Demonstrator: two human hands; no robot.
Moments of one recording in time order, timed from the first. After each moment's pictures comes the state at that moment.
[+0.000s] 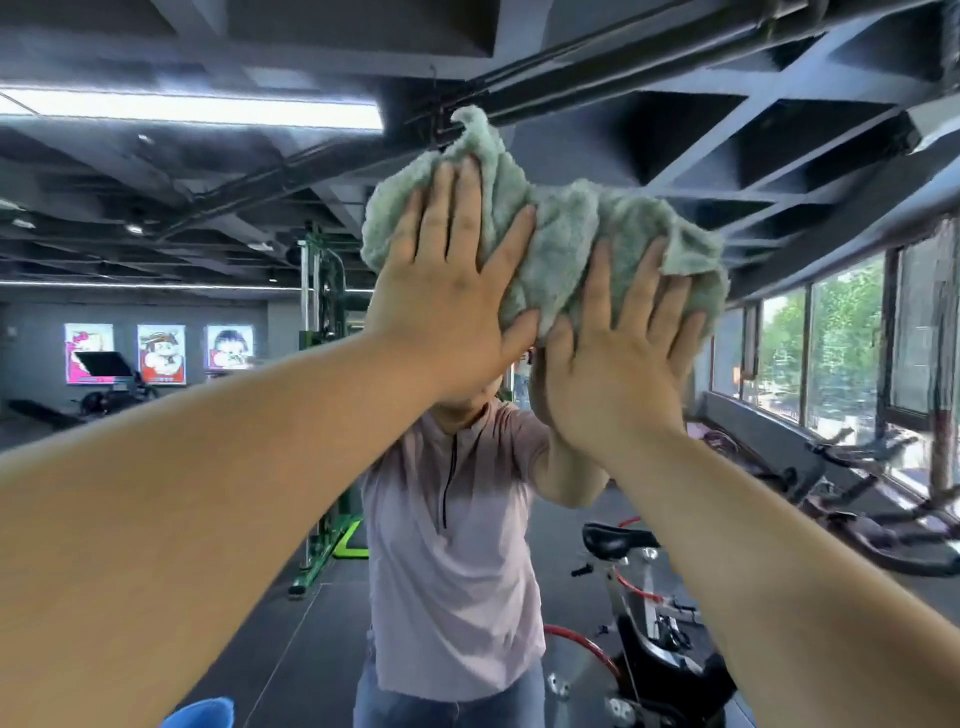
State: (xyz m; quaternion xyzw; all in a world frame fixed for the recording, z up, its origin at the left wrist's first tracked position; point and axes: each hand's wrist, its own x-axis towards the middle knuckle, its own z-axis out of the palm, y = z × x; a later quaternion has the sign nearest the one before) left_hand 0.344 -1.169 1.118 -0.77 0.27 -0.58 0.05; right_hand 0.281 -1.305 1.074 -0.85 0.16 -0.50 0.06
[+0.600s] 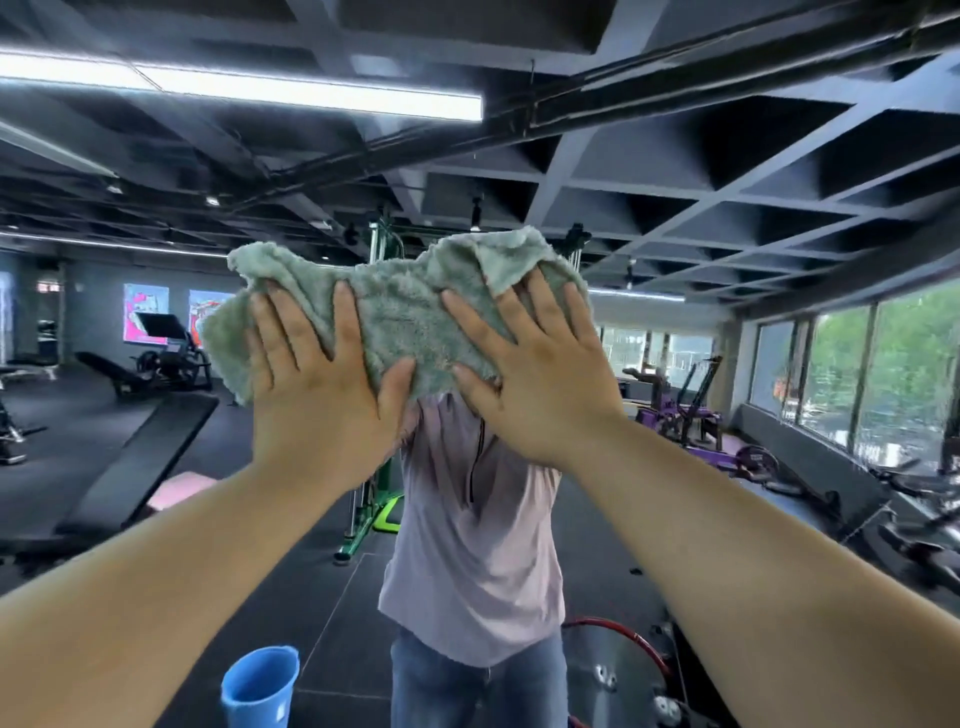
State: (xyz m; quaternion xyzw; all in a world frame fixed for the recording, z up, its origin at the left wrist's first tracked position) left_hand 0.415 -0.866 1.019 -0.84 0.07 -0.51 -0.17; right_hand 0.352 -1.041 1.070 -0.89 -0.07 -0.42 -0.16
